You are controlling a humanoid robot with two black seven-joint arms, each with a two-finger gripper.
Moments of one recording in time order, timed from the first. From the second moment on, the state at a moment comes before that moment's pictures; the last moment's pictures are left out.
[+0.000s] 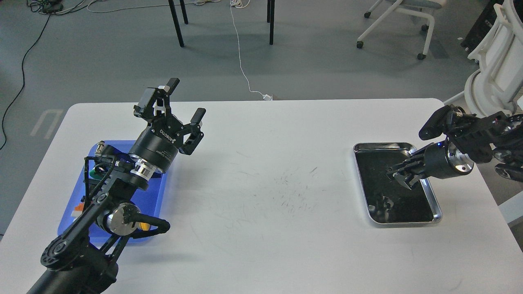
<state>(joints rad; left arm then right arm) -0.22 0.14 -1.19 -1.32 0.70 -0.26 -0.30 1.49 -0.64 -0.78 1.09 -1.47 0.10 0.49</state>
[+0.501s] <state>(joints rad) -0.22 0.15 -1.19 -1.32 0.70 -0.26 -0.30 1.49 -0.22 -0.79 1.04 -1.11 0.01 0.49</state>
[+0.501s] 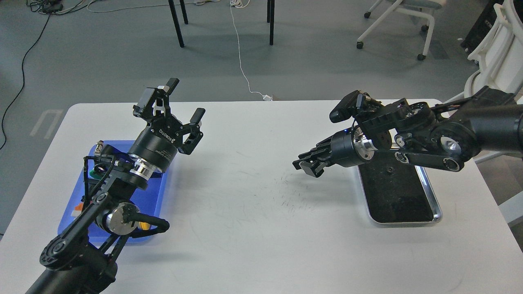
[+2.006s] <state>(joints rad) -0.21 0.15 -1.19 -1.33 0.70 -0.26 -0.30 1.32 -0.12 -0.83 0.92 -1.05 -0.21 0.49</state>
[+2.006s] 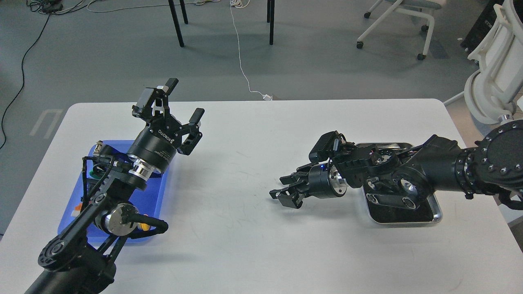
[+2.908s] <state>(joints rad) -0.23 0.15 -1.18 -1.33 0.78 -0.24 -0.38 0.85 -0.80 0.09 1.30 -0.12 -0.09 0.49</state>
